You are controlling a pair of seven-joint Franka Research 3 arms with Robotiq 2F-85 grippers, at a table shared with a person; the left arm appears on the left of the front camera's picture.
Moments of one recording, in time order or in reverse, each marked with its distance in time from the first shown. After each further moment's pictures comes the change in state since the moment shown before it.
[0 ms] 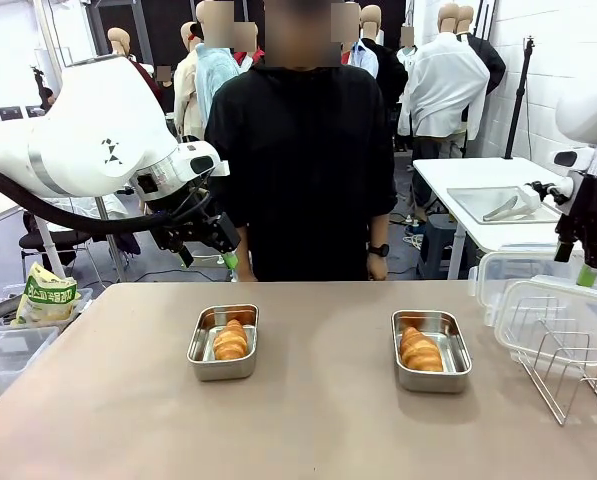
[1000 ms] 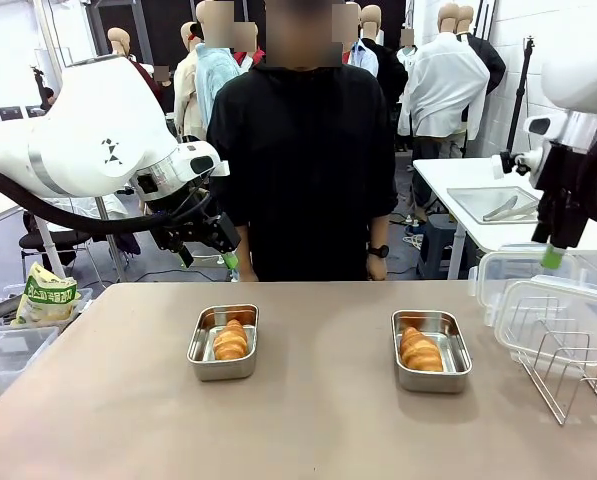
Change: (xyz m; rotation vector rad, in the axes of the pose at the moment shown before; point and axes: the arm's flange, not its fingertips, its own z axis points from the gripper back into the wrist) left arm 0.000 0.000 0.000 0.000 0.000 0.000; right arm 0.059 0.060 0.034 0.029 -0.016 -0.111
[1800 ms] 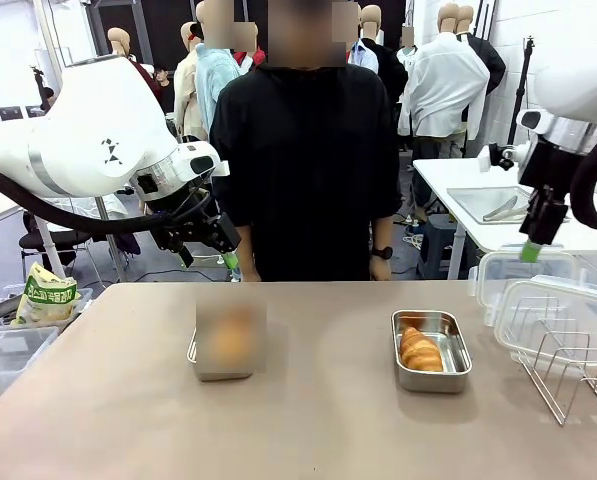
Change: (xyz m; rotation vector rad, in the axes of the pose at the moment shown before) left arm 0.000 0.000 0.000 0.000 0.000 0.000; right arm 0.025 0.014 0.014 -0.142 -0.048 -0.088
